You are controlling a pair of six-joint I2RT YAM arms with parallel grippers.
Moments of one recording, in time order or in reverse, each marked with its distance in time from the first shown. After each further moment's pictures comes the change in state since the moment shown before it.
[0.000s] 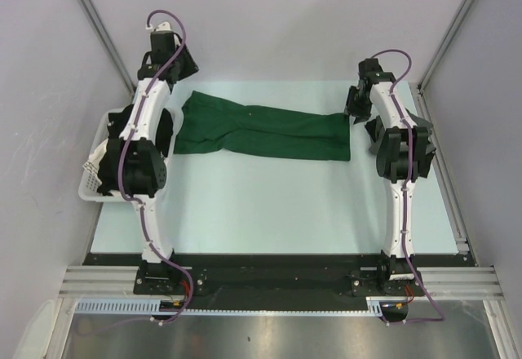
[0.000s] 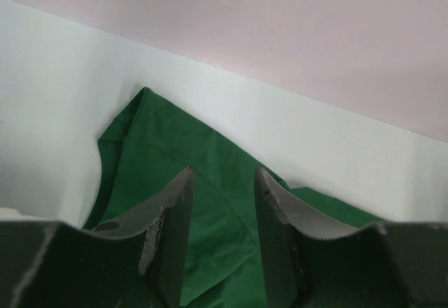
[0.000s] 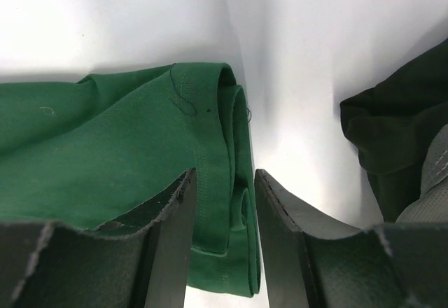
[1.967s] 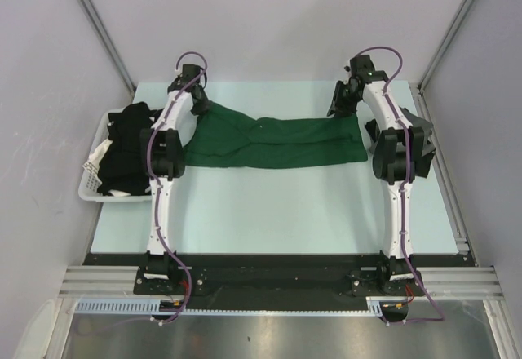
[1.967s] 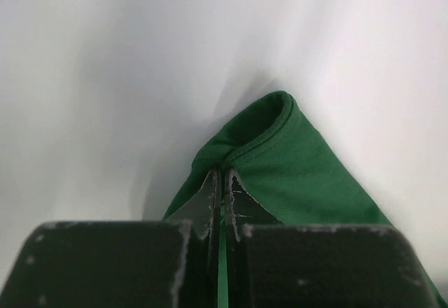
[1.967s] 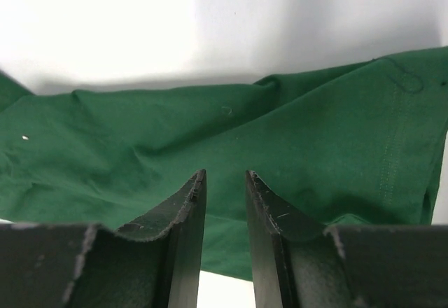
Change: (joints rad) left arm -0.020 0.470 0.254 -0.213 -0.074 -0.056; right arm 0.051 -0.029 -0.008 0.066 -0.217 0.037
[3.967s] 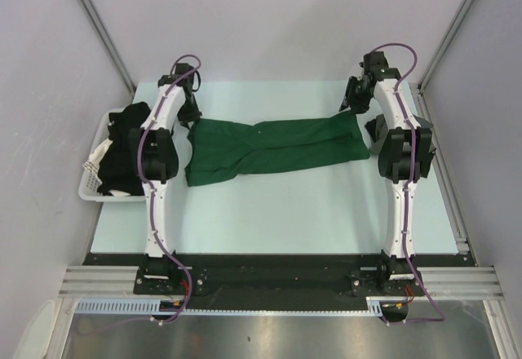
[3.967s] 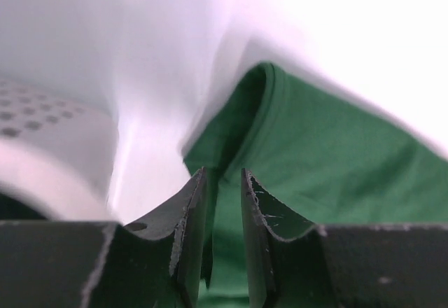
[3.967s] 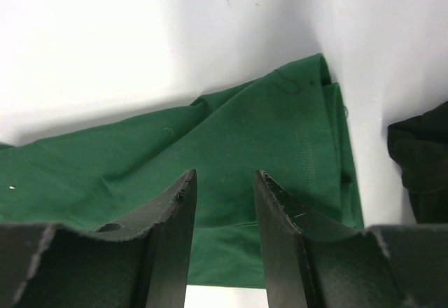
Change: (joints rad) left arm 0.008 -0.169 -0.114 -0.341 -0.099 0.089; right arm -0.063 0.013 0.052 -0.026 0.060 -0.008
